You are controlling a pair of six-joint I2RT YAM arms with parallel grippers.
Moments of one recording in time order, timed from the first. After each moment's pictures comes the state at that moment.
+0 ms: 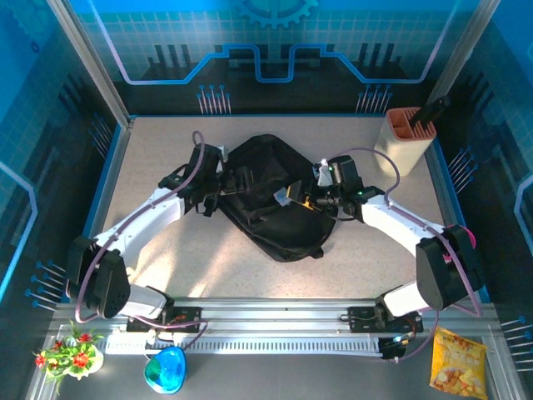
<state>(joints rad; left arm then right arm) -0.38 1.40 1.05 -0.42 0.10 -0.58 0.41 1.45 0.90 -0.21 -0.52 0.74</state>
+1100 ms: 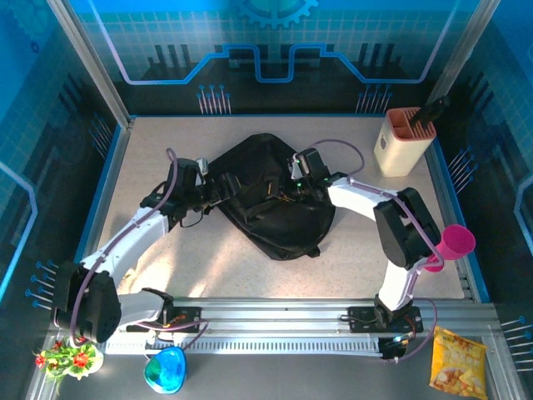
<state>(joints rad) -0.26 1.24 0.84 -0.33 0.25 -0.72 0.51 1.79 1.13 -0.16 -0.41 0.74</state>
